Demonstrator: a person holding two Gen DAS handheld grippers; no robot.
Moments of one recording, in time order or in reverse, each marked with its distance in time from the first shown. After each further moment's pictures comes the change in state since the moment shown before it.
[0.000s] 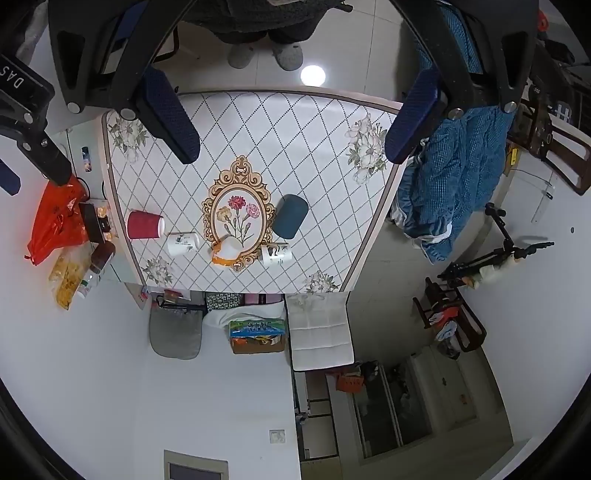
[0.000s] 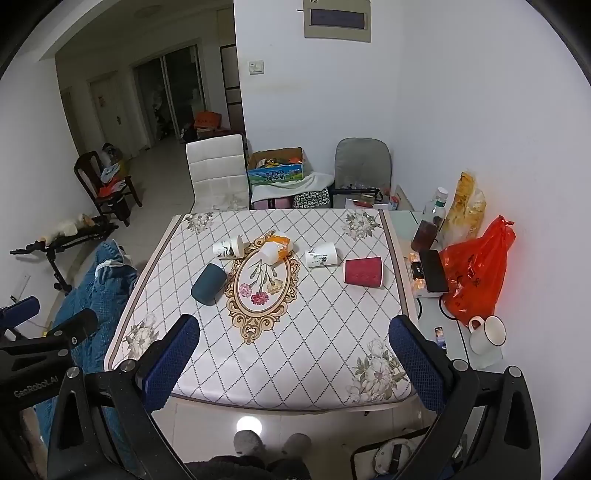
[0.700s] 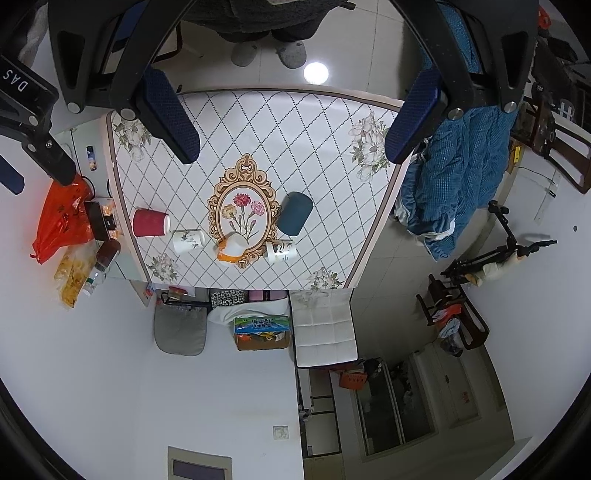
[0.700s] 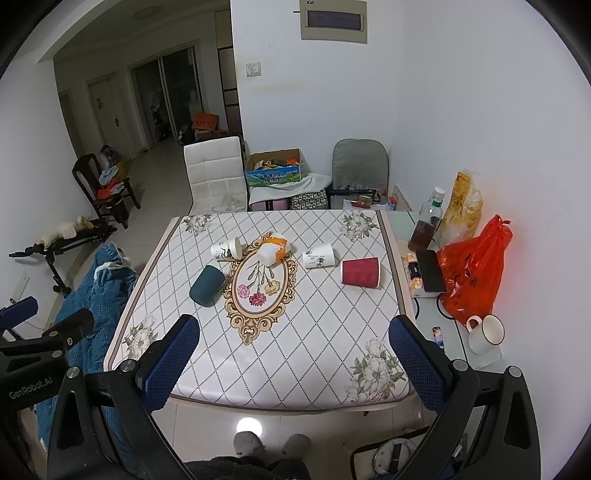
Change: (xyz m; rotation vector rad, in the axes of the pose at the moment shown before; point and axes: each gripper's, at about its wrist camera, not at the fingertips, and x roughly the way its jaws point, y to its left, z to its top) left arm -0.011 -0.005 0.018 -0.001 -0.009 -0.013; right arm -0.001 -0.006 0.002 0.004 -0.008 -0.006
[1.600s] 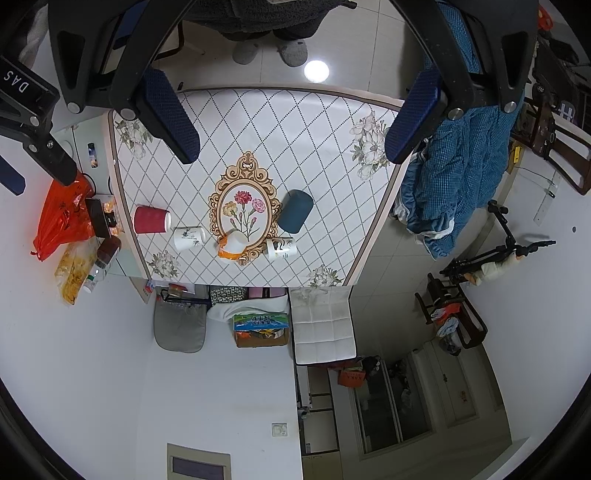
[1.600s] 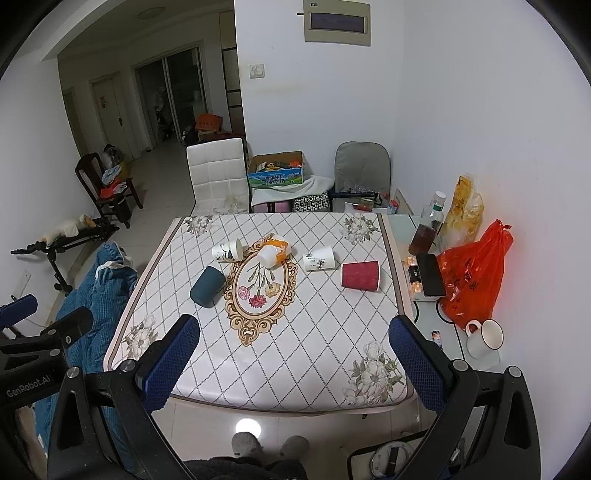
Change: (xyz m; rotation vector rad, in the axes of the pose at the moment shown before) left arm -0.002 0.005 -0.003 -0.002 -0.005 -0.006; right arm -0.007 -0.003 0.006 -0.003 -0.003 0.002
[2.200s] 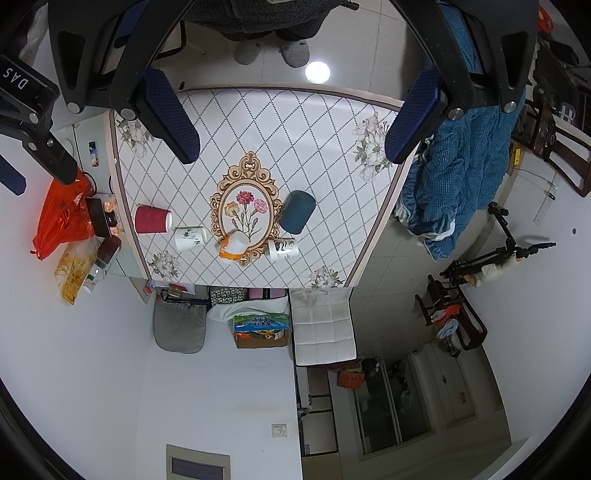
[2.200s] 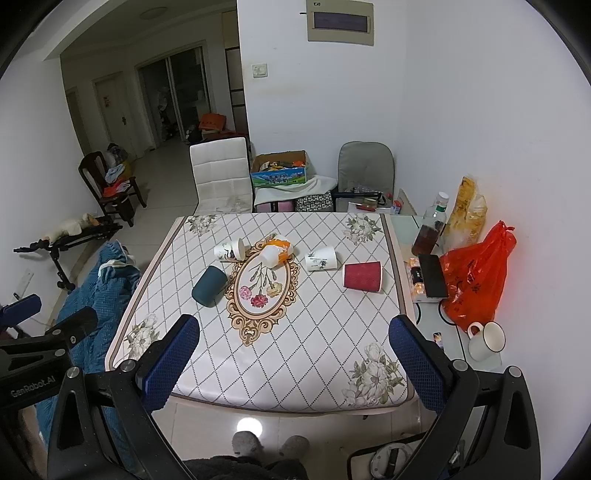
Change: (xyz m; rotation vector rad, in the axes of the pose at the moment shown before) left arm 0.000 0.000 -0.003 -0.004 -0.003 -0.001; right arm 0.000 -0.005 0.009 -0.008 0.005 0.013
